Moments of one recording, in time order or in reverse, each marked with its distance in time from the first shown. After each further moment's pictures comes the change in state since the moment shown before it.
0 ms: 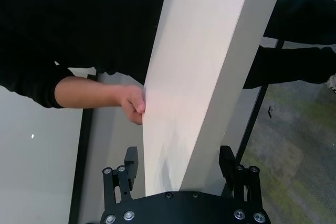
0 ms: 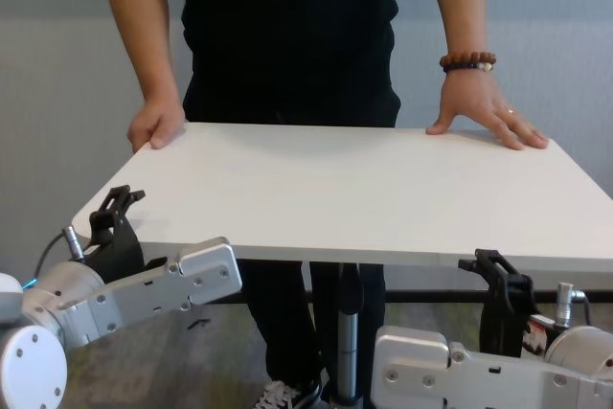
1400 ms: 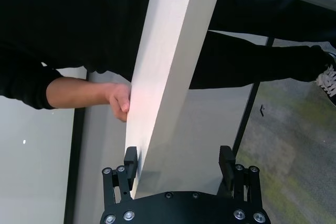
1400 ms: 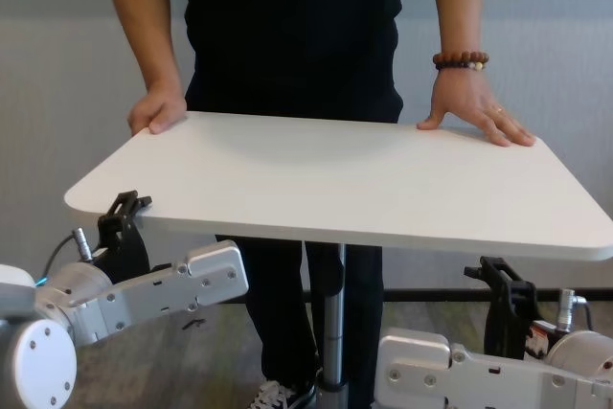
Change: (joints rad) left arm -0.061 -0.034 0.009 0.118 0.012 -0.012 -0.001; right arm 0.013 -0.013 0.007 0.038 0.007 -0.002 0.001
